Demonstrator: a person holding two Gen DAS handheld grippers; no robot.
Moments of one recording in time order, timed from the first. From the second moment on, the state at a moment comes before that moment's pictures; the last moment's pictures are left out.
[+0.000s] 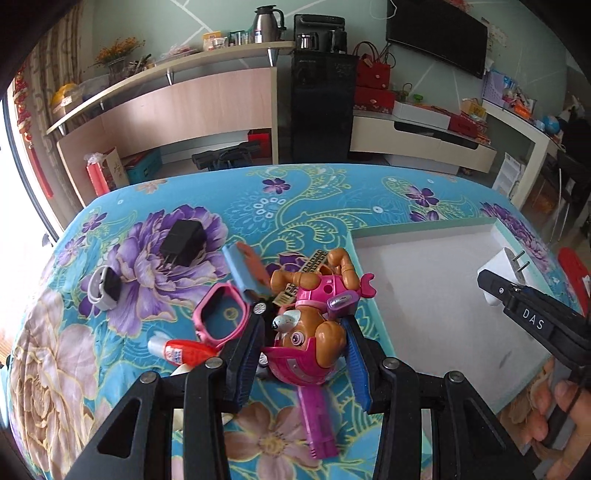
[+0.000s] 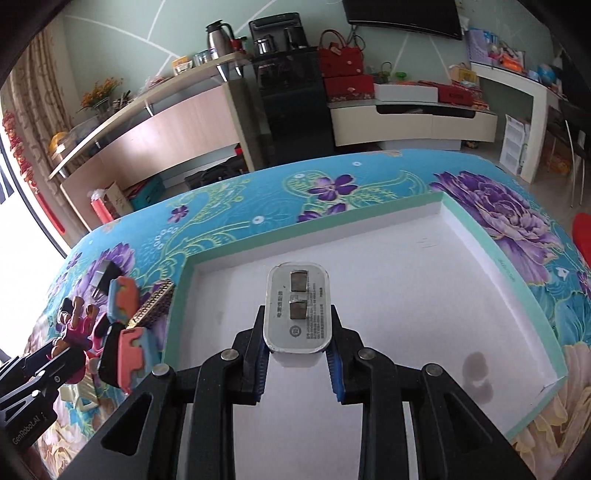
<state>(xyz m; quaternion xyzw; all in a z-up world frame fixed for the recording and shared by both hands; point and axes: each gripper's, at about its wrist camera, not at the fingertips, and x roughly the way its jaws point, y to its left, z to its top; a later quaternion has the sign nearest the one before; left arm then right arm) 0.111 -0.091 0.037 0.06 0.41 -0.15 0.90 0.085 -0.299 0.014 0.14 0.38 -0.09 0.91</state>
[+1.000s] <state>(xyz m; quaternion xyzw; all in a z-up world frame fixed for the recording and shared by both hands) 0.137 -0.226 -0.004 0.11 0.45 -0.20 0.86 0.065 -0.390 -0.012 0.17 0.41 -0.21 0.87</state>
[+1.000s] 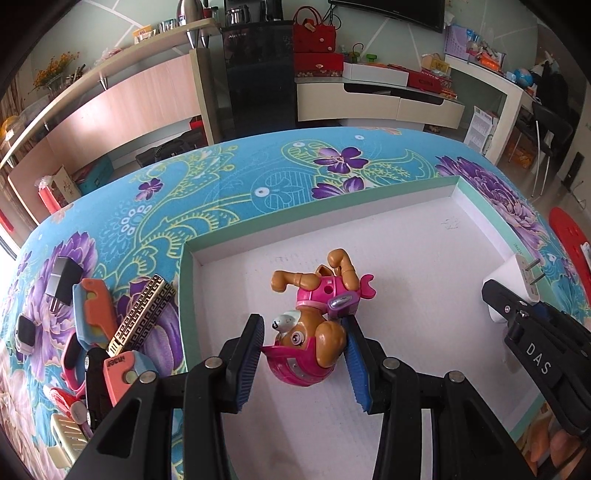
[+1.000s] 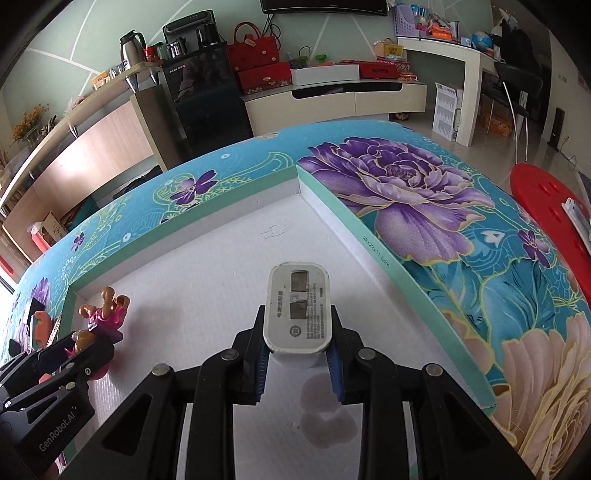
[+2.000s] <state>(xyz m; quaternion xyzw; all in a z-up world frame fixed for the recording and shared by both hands) 0.145 -0.162 0.023 0.05 0.41 -0.13 0.90 0.064 -0.377 0.005 0.17 0.39 -0.18 0.89</state>
